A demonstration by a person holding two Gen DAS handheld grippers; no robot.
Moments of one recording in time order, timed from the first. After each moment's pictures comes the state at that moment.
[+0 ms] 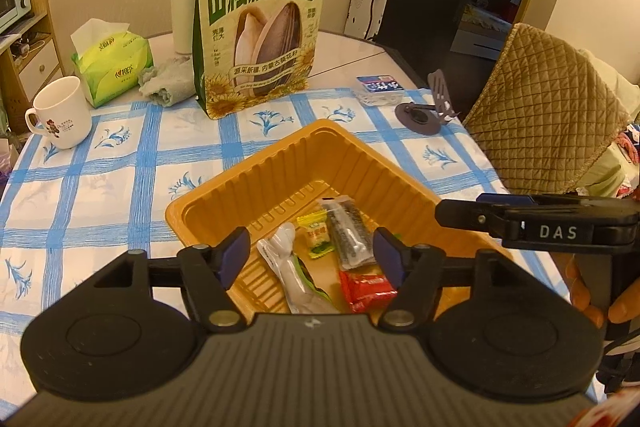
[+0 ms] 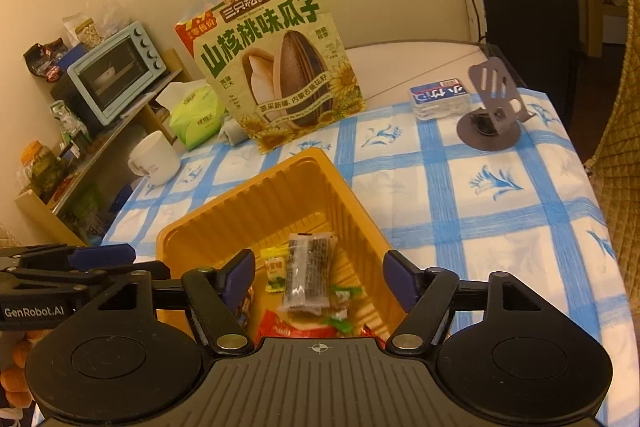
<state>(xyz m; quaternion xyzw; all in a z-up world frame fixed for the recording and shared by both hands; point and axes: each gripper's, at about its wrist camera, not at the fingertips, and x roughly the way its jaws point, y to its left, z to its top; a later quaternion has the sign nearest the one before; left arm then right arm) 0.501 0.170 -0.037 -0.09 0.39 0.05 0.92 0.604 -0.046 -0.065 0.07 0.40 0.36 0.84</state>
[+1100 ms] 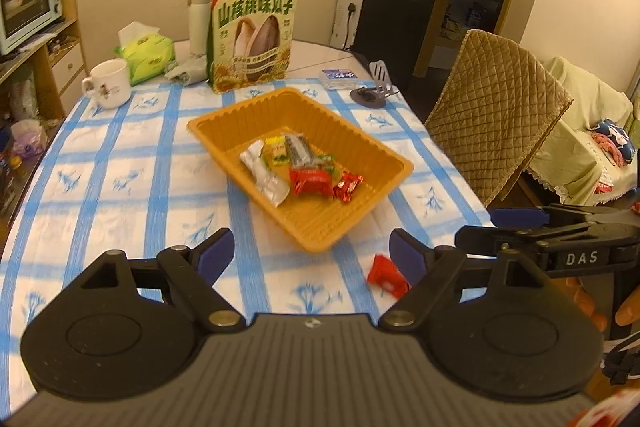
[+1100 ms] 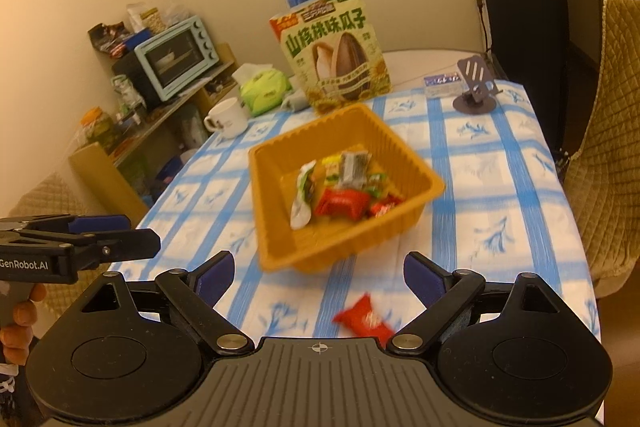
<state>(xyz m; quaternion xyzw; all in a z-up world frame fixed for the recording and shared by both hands) 0.302 0.081 0.005 -0.09 0.35 0.07 0.93 0.416 -0.151 -0.027 0.05 0.37 0.41 0.83</state>
